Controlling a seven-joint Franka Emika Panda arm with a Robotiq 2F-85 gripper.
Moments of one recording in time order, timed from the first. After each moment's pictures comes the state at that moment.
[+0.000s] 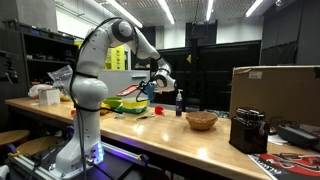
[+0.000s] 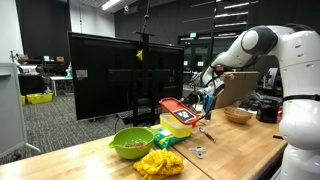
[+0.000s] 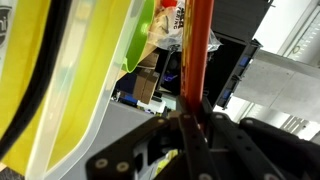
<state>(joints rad) -0.16 0.28 -0.23 -2.10 1.28 1.40 -1.17</state>
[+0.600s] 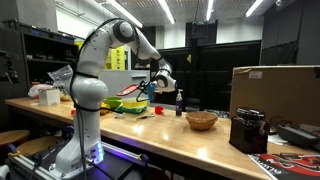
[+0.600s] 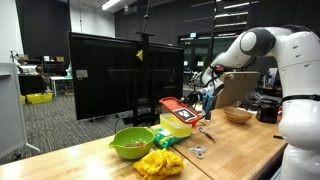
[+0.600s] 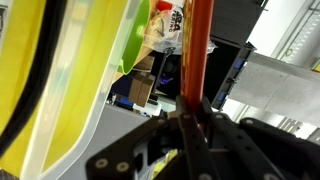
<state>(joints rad) -0.17 0.30 -0.23 -2.07 1.27 1.36 -1.17</state>
